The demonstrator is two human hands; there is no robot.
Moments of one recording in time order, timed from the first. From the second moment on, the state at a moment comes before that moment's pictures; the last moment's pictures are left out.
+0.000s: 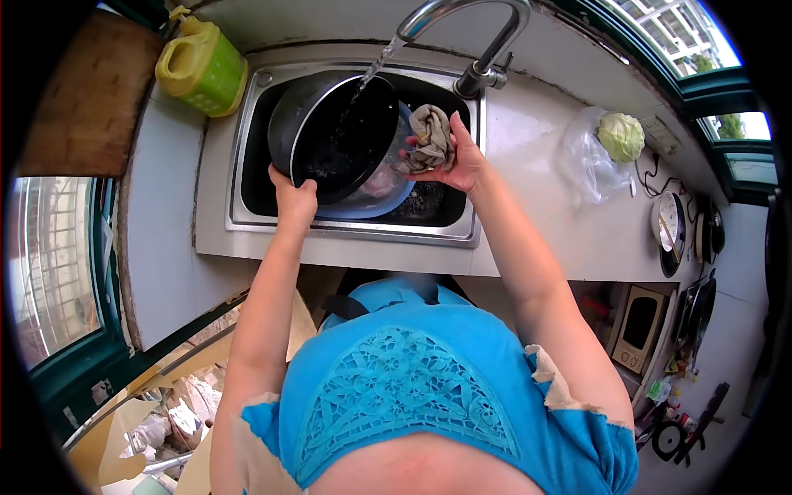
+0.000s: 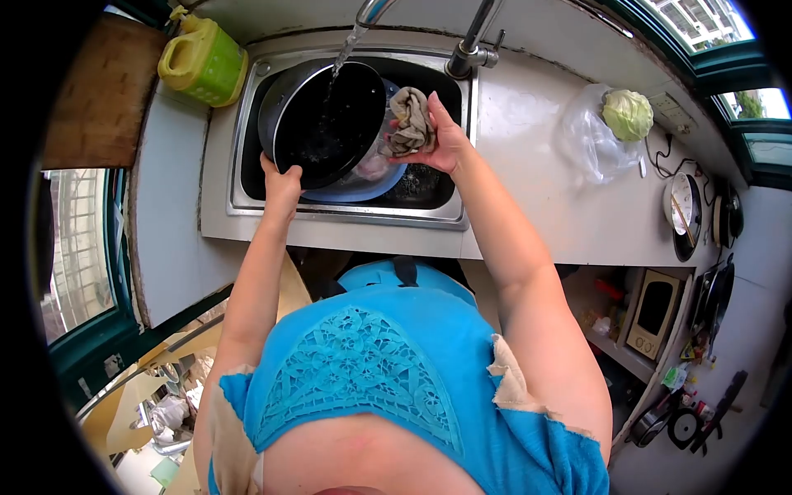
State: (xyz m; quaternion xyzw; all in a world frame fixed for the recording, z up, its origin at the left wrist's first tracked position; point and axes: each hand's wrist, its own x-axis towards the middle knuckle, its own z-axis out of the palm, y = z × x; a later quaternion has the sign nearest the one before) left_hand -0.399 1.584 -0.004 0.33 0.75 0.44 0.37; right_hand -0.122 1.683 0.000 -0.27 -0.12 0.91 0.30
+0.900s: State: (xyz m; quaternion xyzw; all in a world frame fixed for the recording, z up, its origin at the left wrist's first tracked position) left_hand -0.473 1.566 0.074 0.51 0.71 0.44 -0.18; right_hand -0.135 1.640 -0.074 -0.59 -0.71 0.37 0.03
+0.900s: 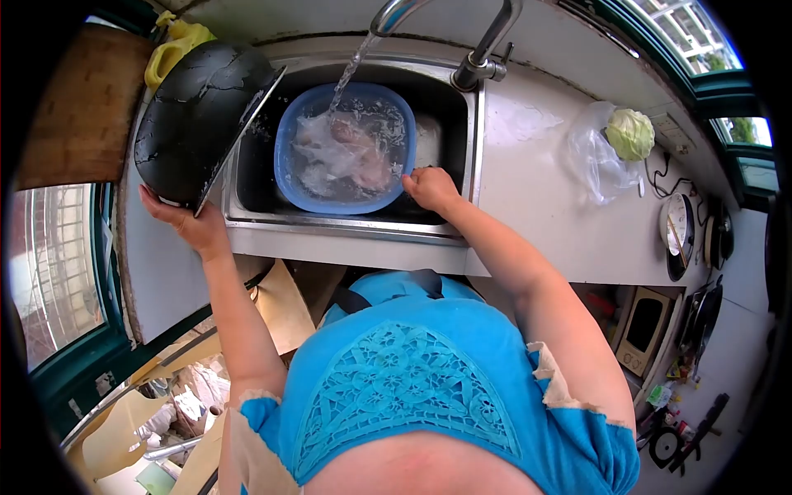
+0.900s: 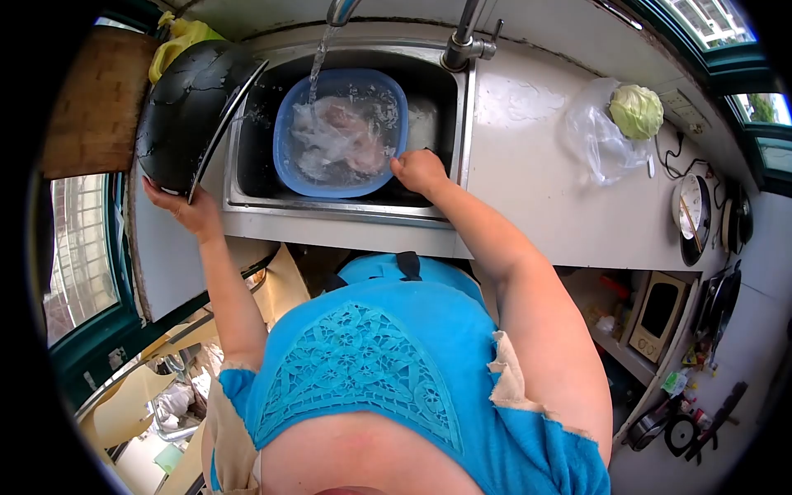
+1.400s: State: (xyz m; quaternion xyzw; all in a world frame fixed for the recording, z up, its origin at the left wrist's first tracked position) left_hand -0.480 1.570 0.035 0.28 0.75 0.58 0.15; right_hand -0.086 1.687 0.013 -0.60 -0.76 0.05 0.23
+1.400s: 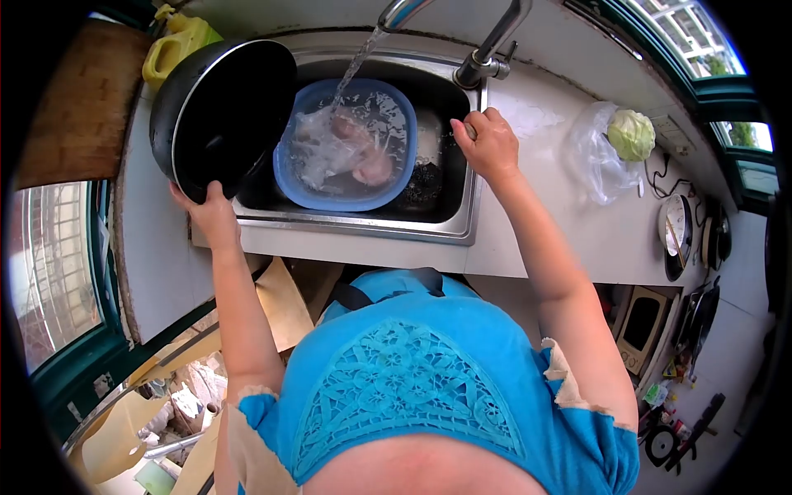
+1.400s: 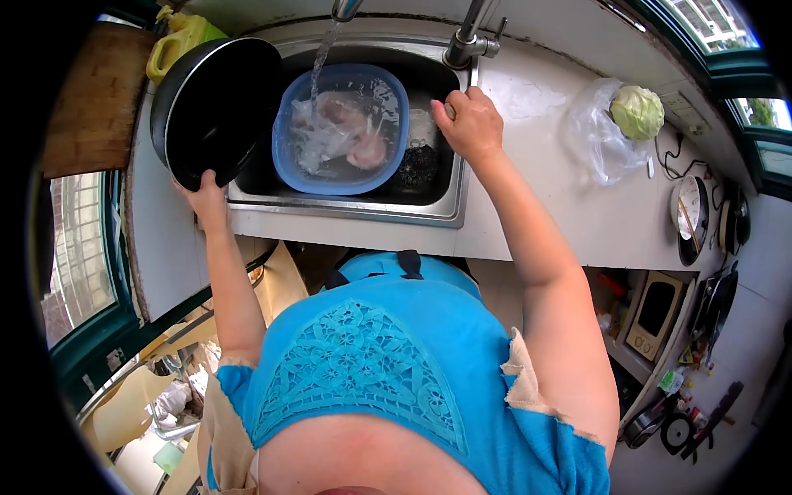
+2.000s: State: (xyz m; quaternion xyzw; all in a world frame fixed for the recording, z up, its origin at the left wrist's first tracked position) left_hand -0.470 1.516 0.051 -0.04 0.41 0.62 0.66; right_hand -0.034 1.797 -0.020 -0.69 -0.54 0.22 0.42
